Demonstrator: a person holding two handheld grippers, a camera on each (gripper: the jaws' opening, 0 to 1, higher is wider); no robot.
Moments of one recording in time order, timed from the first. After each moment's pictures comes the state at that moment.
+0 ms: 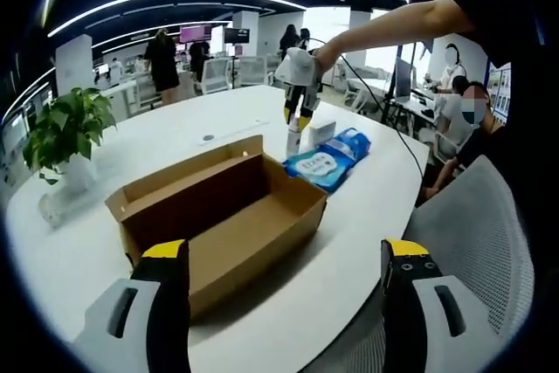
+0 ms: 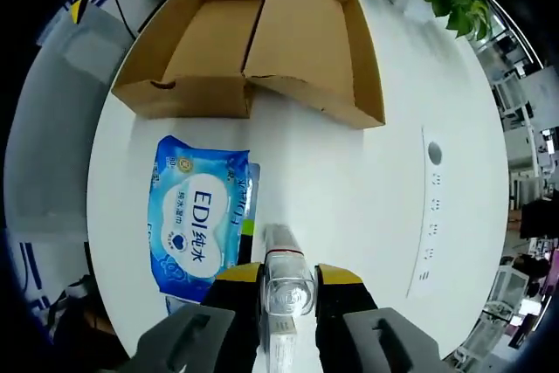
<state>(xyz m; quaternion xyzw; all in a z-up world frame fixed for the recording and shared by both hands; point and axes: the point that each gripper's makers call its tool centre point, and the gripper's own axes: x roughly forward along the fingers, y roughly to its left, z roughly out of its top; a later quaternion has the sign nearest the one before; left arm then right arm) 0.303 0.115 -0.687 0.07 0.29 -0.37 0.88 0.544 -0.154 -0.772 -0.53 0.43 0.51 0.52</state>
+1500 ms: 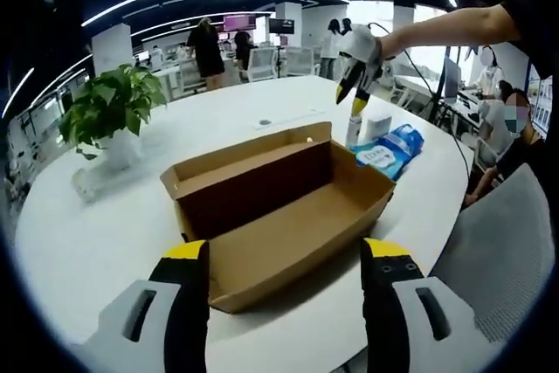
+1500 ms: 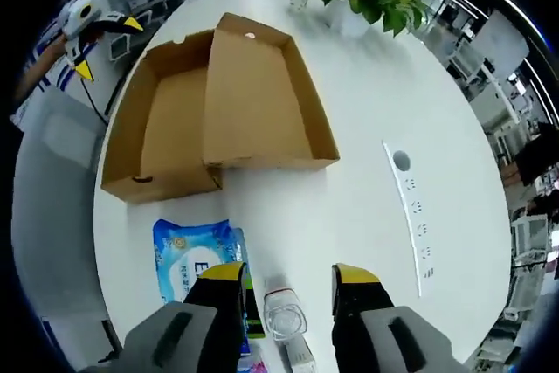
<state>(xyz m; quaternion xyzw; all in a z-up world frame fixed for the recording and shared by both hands) 0.344 0.183 -0.704 0.07 0.31 -0.26 0.91 0.563 -0.109 -0.741 -0.37 0.43 0.49 0.66</state>
